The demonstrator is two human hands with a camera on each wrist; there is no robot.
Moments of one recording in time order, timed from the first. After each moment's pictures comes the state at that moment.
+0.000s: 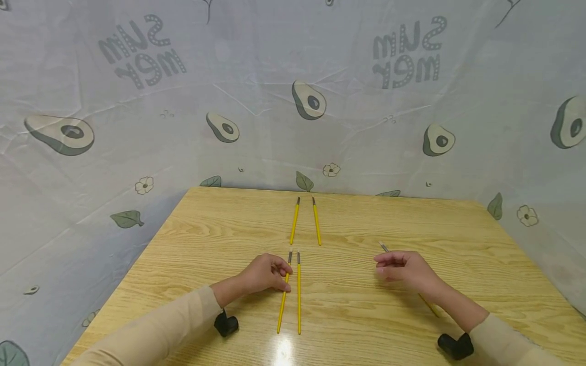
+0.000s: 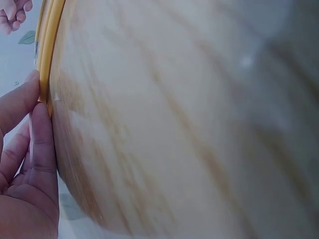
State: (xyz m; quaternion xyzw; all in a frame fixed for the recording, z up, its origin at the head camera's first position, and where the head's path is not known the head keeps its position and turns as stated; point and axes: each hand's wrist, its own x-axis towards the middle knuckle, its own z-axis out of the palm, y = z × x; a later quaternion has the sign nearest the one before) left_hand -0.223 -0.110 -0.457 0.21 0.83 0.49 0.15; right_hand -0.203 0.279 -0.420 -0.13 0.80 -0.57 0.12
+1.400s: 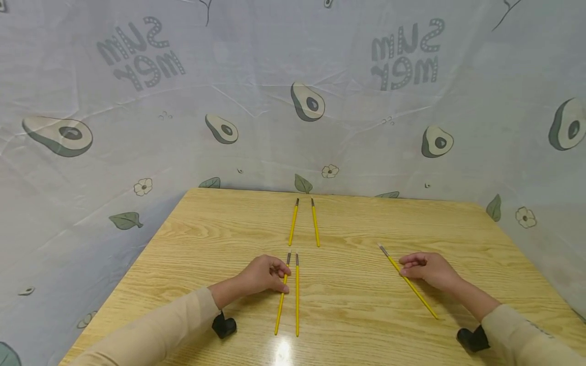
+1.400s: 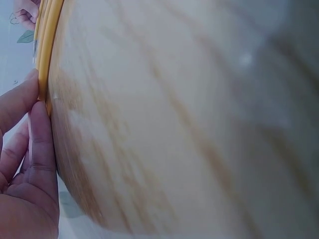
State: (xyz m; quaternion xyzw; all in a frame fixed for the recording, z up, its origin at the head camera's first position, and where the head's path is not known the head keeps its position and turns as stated) left_hand -0.221 -0.110 -0.455 0.21 0.84 0.48 0.15; right_hand -0.225 0.337 -0.442 -0.06 0.89 -0.44 0.09
